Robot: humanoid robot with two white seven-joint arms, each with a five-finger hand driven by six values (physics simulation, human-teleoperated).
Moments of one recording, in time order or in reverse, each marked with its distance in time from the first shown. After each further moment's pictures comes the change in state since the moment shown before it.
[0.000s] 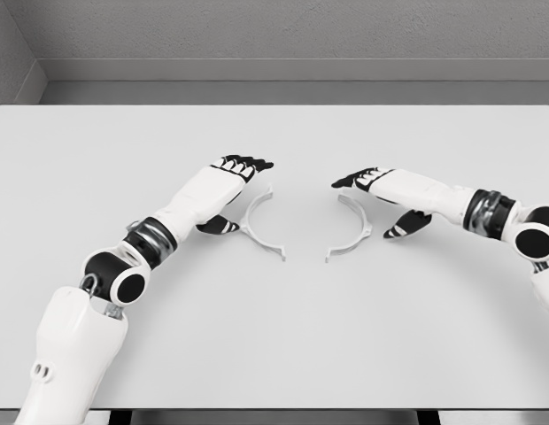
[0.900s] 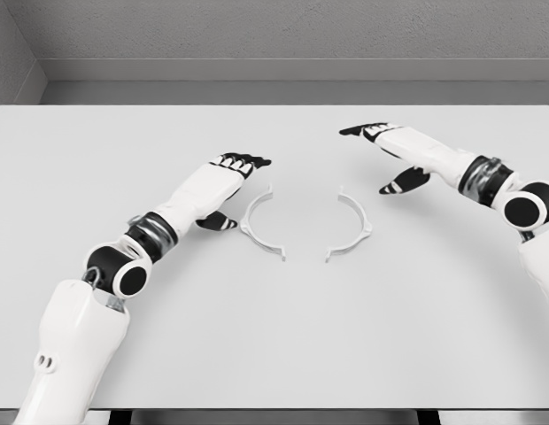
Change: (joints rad) left arm -0.031 -0.007 -0.002 0.051 -0.003 0.002 0.002; right arm -0.135 0.083 0.011 0.187 0.024 0.042 -0.142
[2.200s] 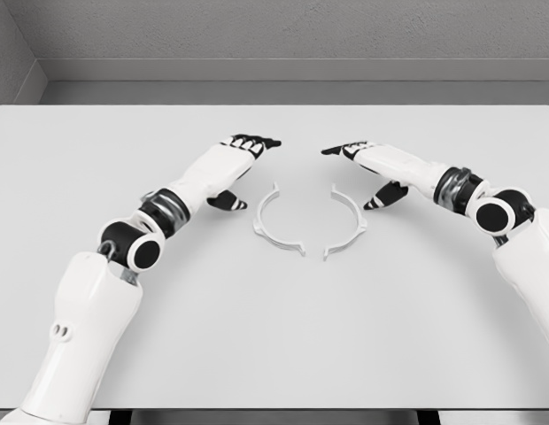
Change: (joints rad) left arm -0.114 -0.033 -0.028 0.107 0.000 0.013 0.002; right arm -0.009 0.040 0.068 0.044 0.034 0.032 0.007
